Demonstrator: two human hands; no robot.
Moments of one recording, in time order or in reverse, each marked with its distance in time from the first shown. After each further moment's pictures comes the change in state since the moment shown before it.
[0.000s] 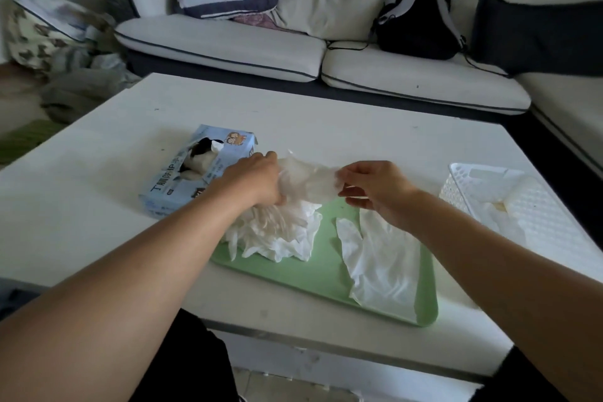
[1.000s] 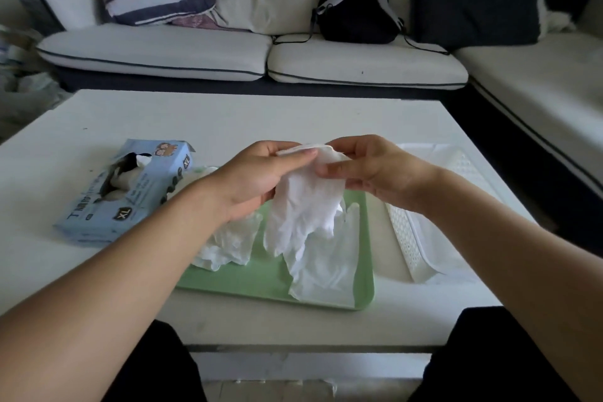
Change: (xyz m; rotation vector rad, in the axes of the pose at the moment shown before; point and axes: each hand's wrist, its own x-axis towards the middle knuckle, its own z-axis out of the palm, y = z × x) left_hand -0.036 0.115 -0.010 -1.339 -0.292 0.331; right_hand -0.058 -0.019 -0.097 -0.020 -0.228 -0.131
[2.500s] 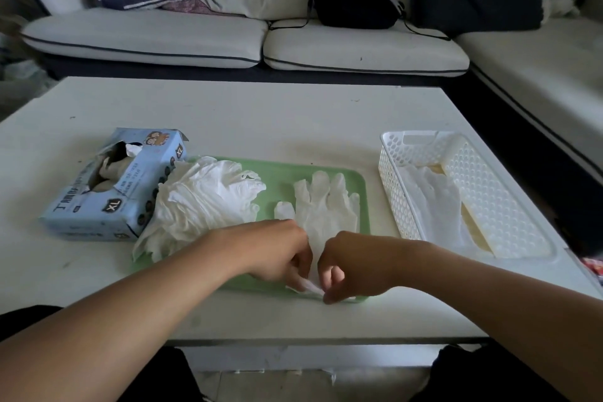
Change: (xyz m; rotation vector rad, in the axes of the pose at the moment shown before) left_hand 0.000 -0.085 0.005 1.332 -0.533 -0.074; right_hand -0.023 0.082 0.044 -1.096 -0.494 -0.013
